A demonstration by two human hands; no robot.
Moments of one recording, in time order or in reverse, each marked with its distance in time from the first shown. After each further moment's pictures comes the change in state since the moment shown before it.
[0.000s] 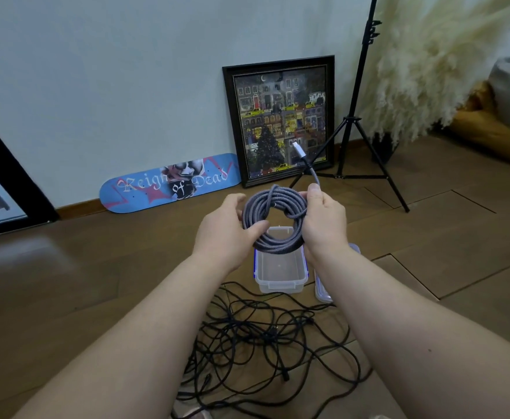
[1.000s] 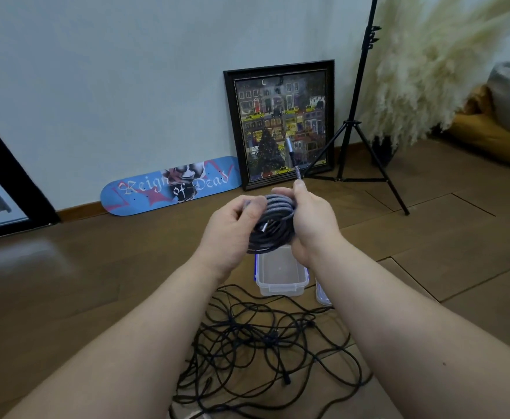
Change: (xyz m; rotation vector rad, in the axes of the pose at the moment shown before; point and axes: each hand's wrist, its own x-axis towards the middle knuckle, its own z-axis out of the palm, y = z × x) left_hand -0.009 0.007 -0.003 -0.798 -0.096 0.052; right_hand -0.019 -0.026 0.011 0.128 -0.247 0.142
